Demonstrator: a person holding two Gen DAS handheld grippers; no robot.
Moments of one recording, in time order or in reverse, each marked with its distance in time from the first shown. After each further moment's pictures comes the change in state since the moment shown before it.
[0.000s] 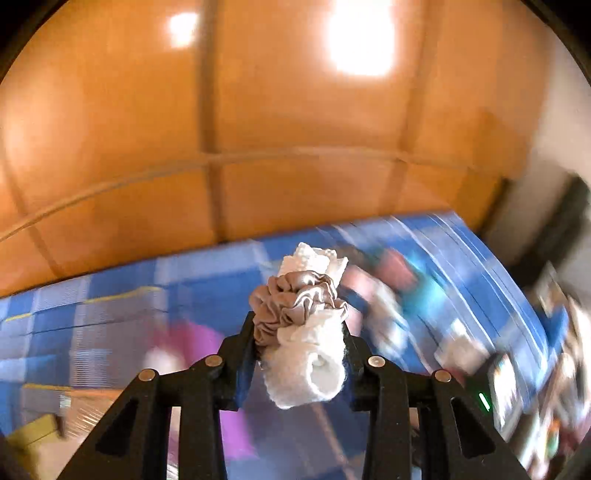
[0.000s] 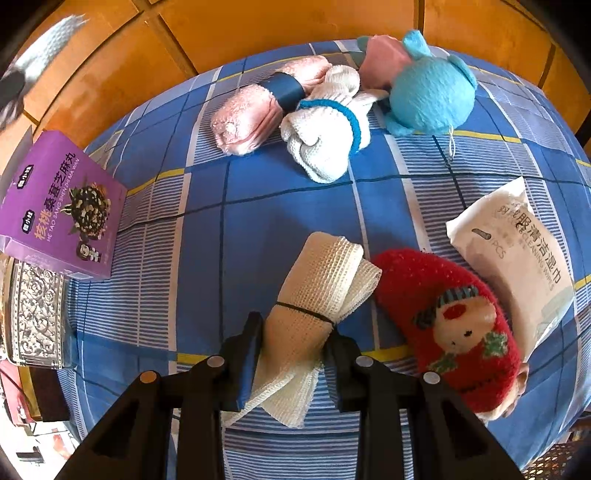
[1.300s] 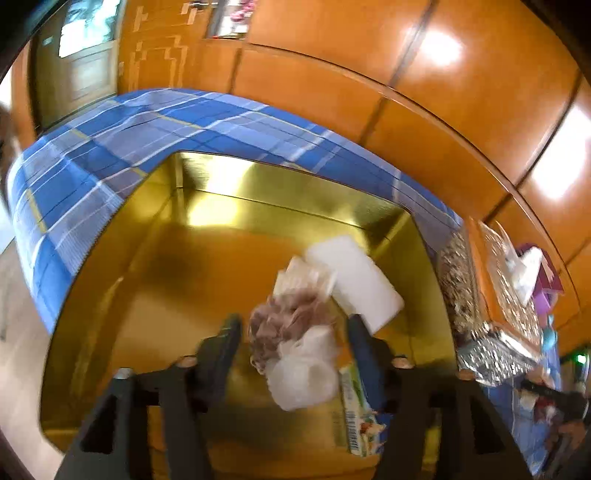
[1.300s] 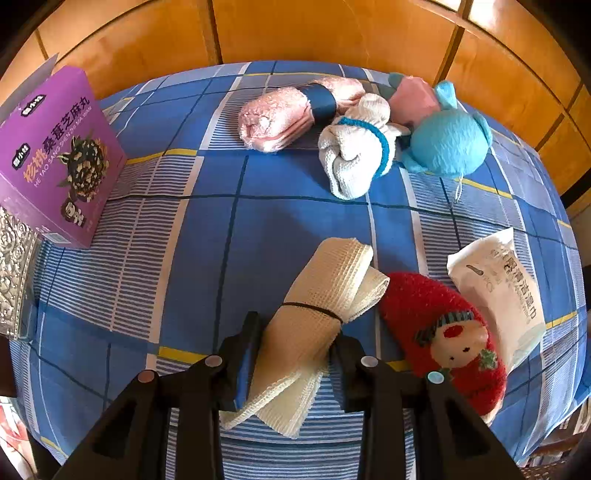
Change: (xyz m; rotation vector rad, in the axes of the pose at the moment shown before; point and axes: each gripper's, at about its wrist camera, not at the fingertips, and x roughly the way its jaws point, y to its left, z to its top) left arm -0.145 0.269 -0.296 -0.653 -0.024 0.322; right arm 0.009 0.057 -0.020 -0.182 -0.067 -0.180
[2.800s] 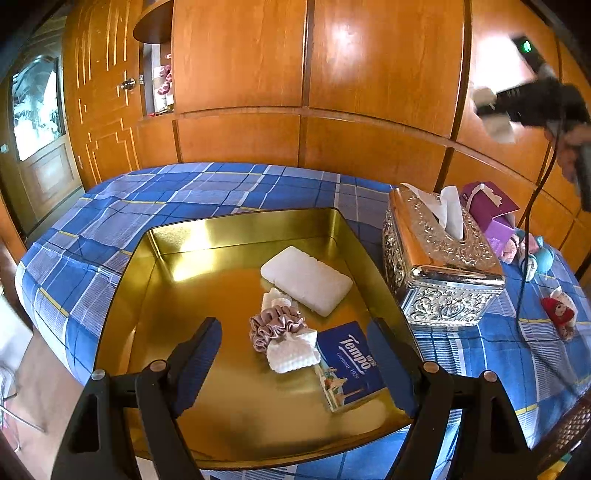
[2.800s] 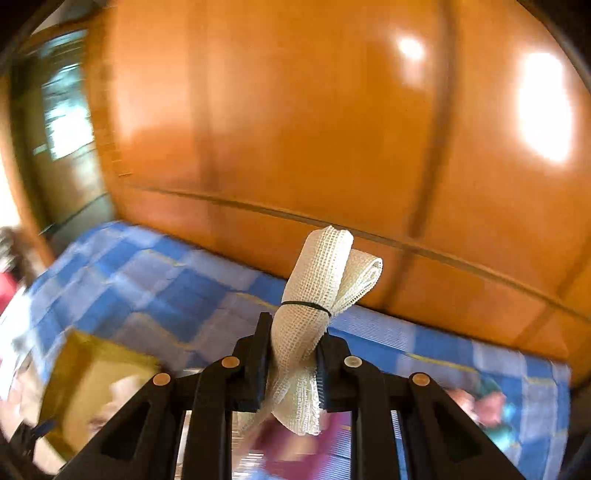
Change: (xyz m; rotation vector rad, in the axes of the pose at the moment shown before) left arm -0.057 -0.047 -0.027 0.324 -0.137 0.027; right arm -0.198 0.208 0.162 -0.364 -0.491 0.262
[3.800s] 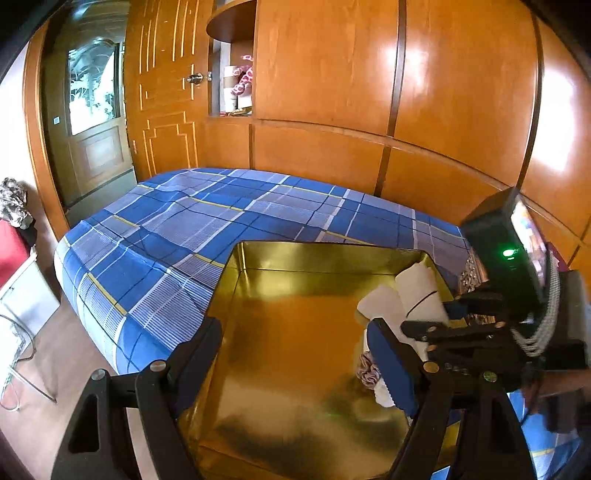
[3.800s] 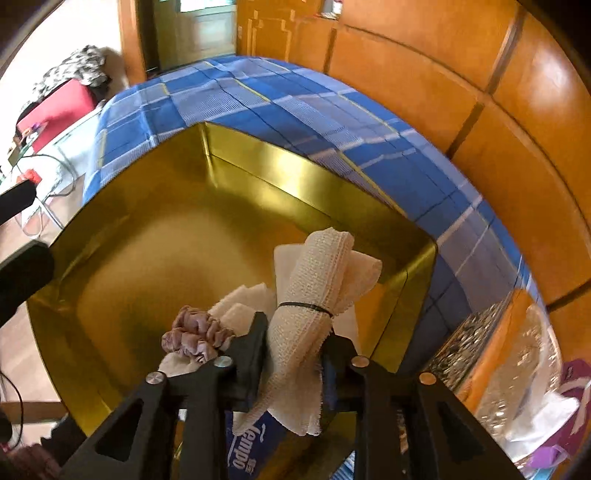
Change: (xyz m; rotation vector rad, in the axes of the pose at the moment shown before) left arm -0.009 0.081 0.014 -0.154 -0.060 0.154; right arm 0.125 0.241 -0.154 -0.441 0.373 0.223
